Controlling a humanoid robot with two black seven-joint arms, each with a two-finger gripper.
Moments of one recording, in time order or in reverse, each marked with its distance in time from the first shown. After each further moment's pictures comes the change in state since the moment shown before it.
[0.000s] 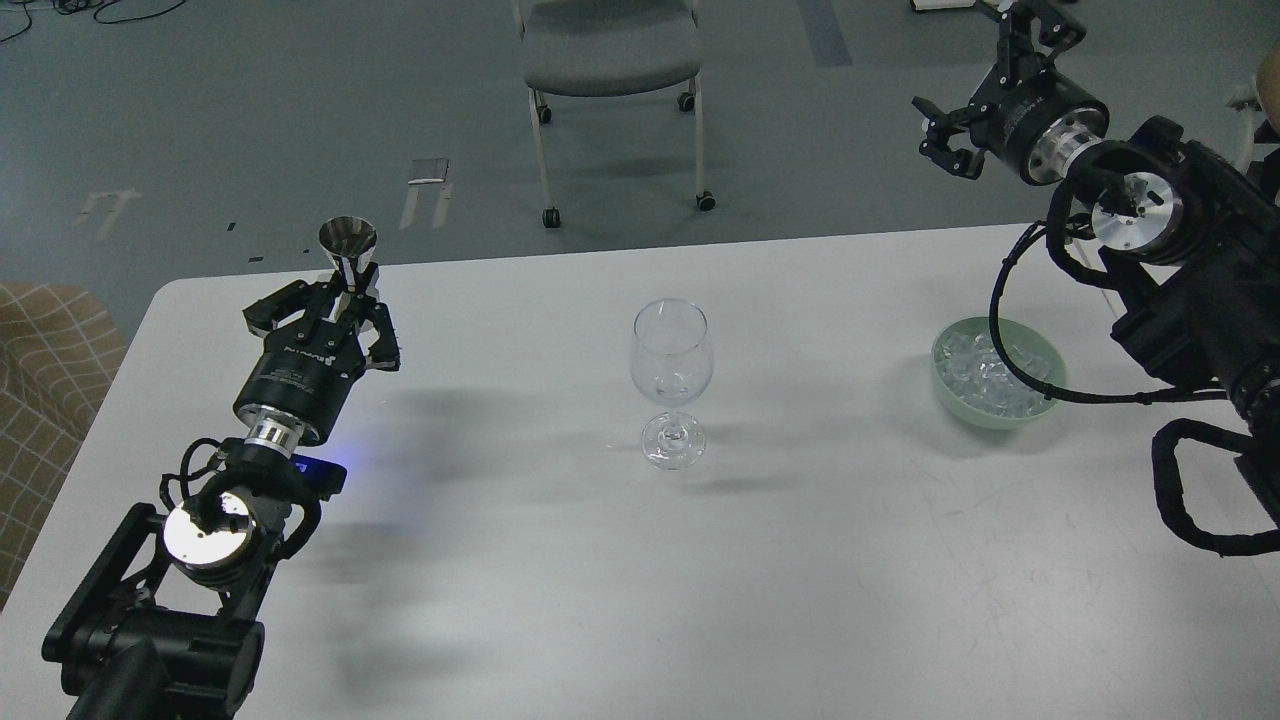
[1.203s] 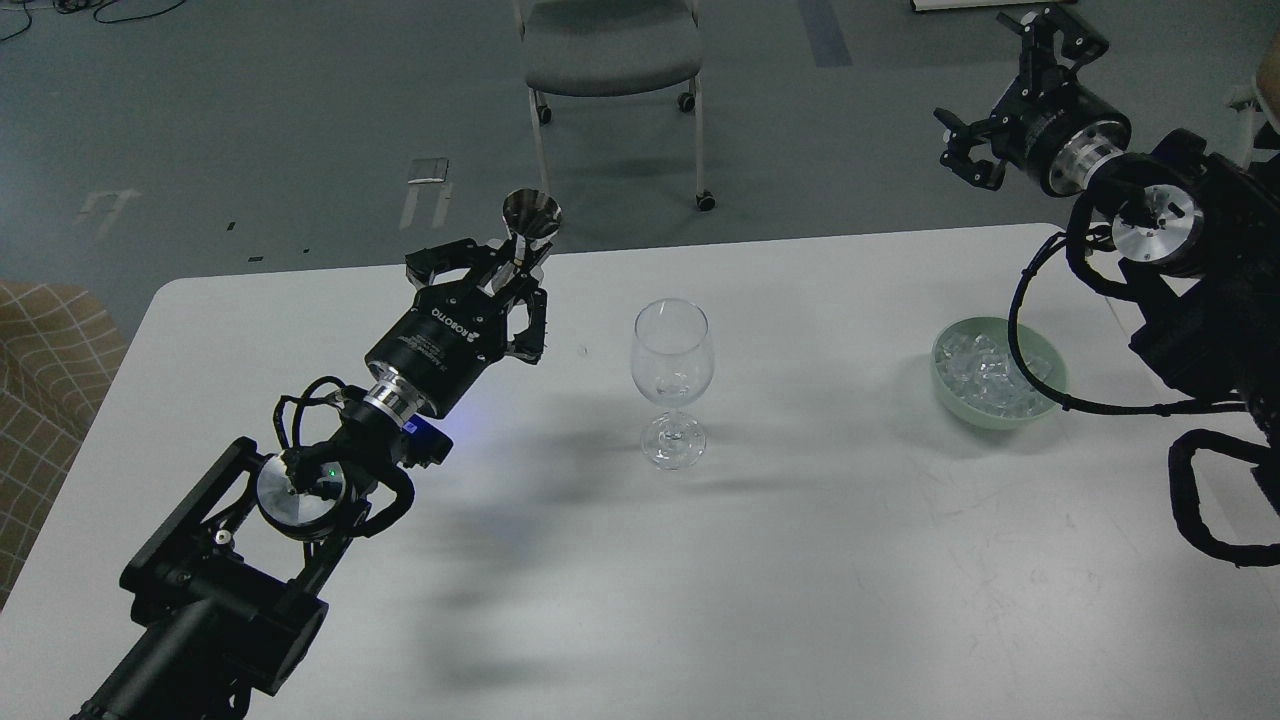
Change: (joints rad) left arm -0.106 0.008 0.275 -0.165 0.010 0.074 0.060; right arm -0.033 -0.025 0.002 0.004 0.002 0.003 0.000
